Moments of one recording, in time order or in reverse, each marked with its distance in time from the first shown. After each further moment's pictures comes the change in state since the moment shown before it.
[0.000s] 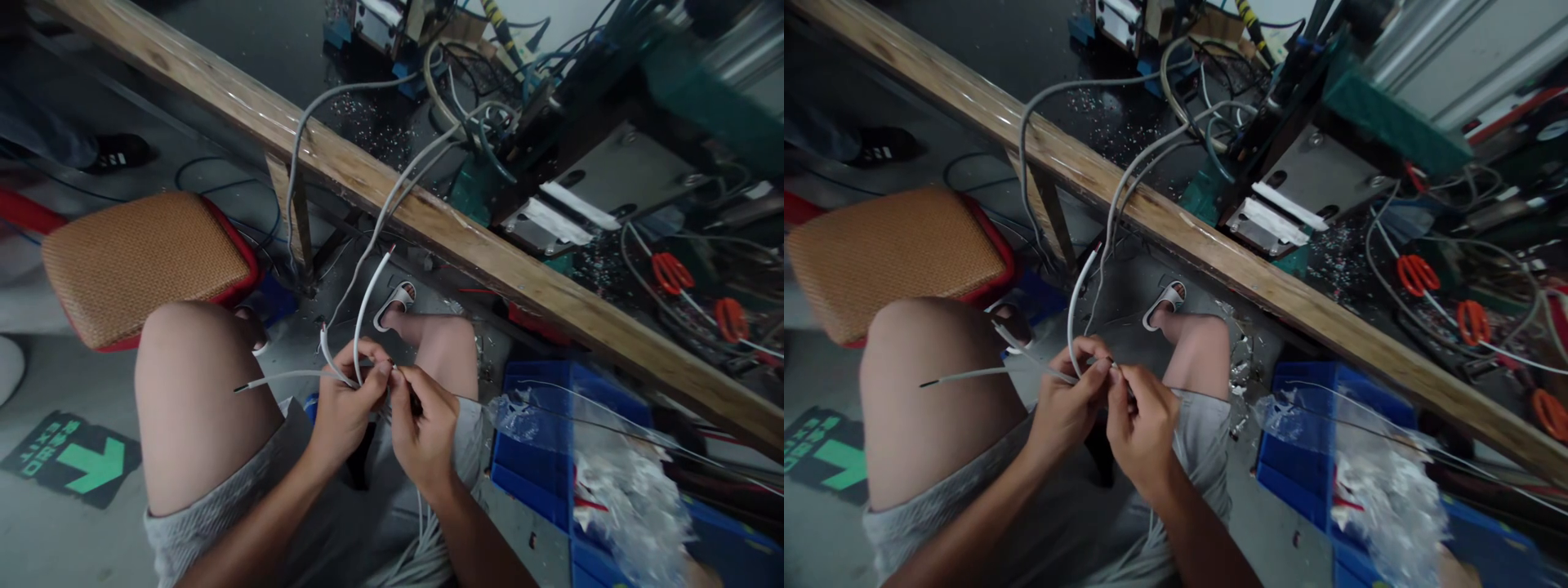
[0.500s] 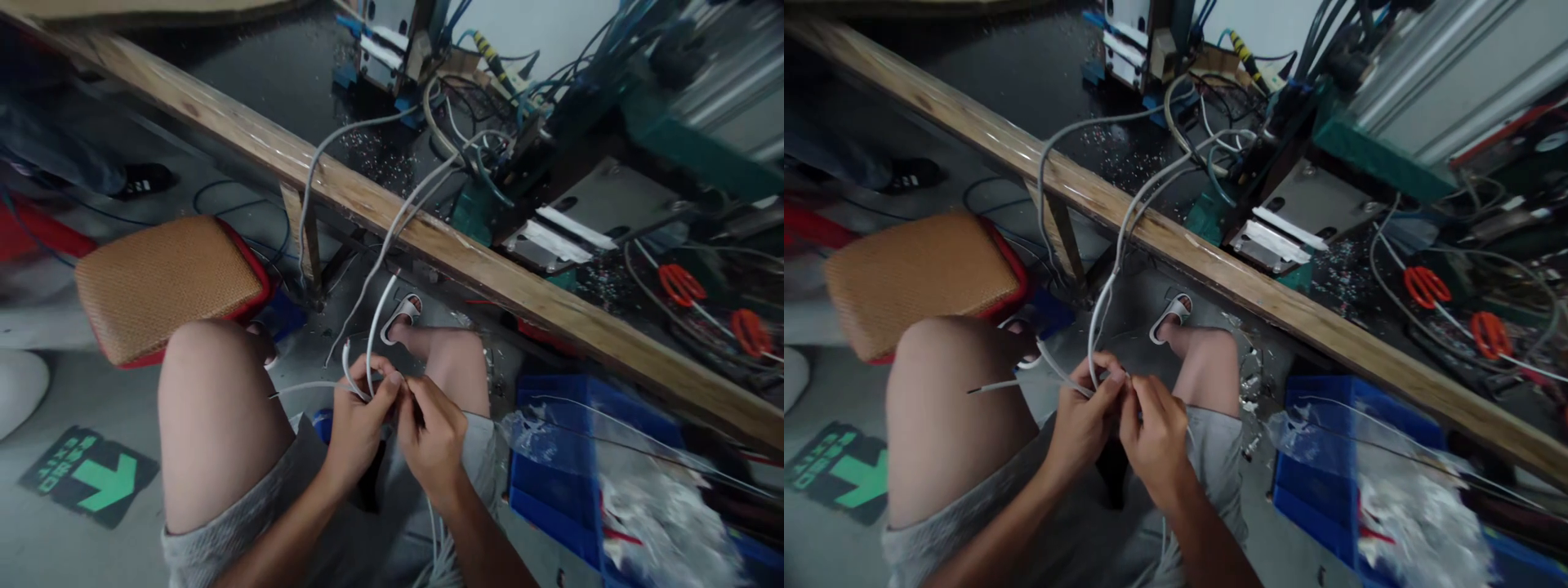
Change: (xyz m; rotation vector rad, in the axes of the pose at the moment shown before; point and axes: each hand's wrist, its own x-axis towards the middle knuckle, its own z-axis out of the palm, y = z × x) left_hand 0.003 -0.002 0.004 0.018 0.054 0.013; right_hand 0.002 0.019 0.003 -0.285 0.011 -0.182
